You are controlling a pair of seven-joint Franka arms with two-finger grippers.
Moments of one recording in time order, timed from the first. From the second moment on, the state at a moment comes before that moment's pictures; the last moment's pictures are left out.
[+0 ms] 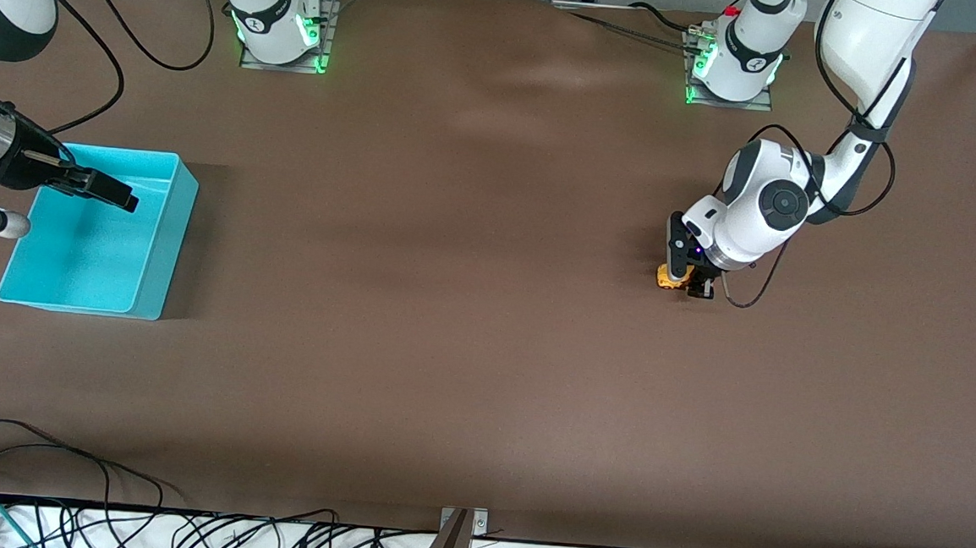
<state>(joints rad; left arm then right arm) -0.09 0.38 -0.13 -2.29 0.00 2.66 1.38 -0.04 0.13 0.02 -1.63 0.04 1.68 0.19</state>
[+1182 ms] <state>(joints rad) 0.21 0.41 -0.12 -2.24 0.00 2.60 1.70 -0.03 0.13 0.02 -1.63 0.04 1.68 0.19</state>
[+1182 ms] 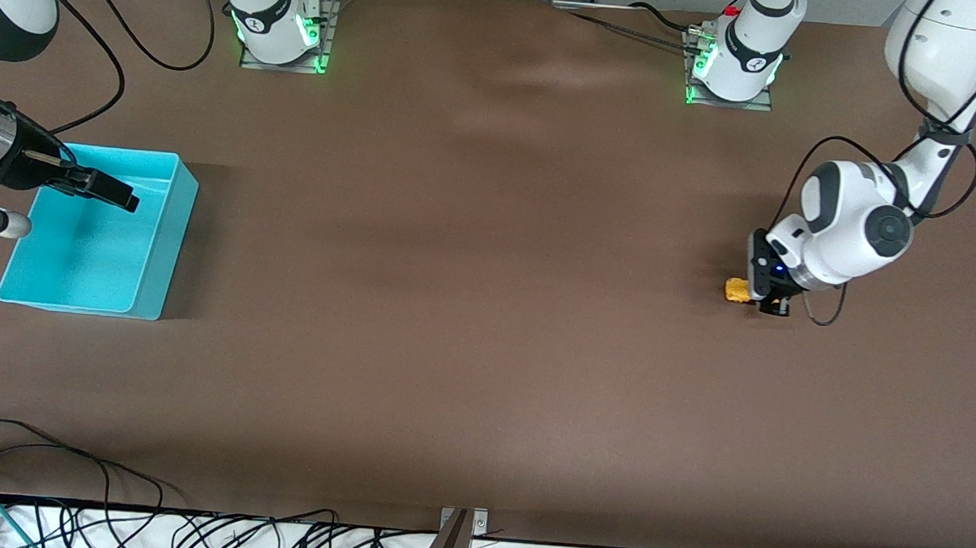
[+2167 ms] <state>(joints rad) 0.33 0.44 -0.12 -2.18 0.00 2.59 1.79 -0.03 0.13 0.02 -1.63 0.04 1.68 0.19</state>
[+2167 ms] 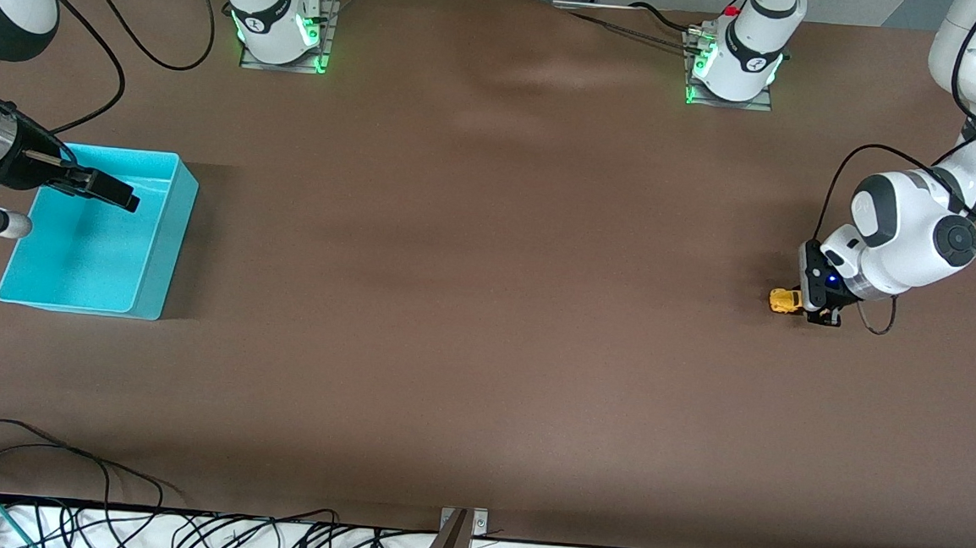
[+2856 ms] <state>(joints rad) 0.35 0.51 -0.13 -2.07 0.00 2.47 1.79 -0.04 0.13 0.02 -1.63 0.04 1.68 0.19</state>
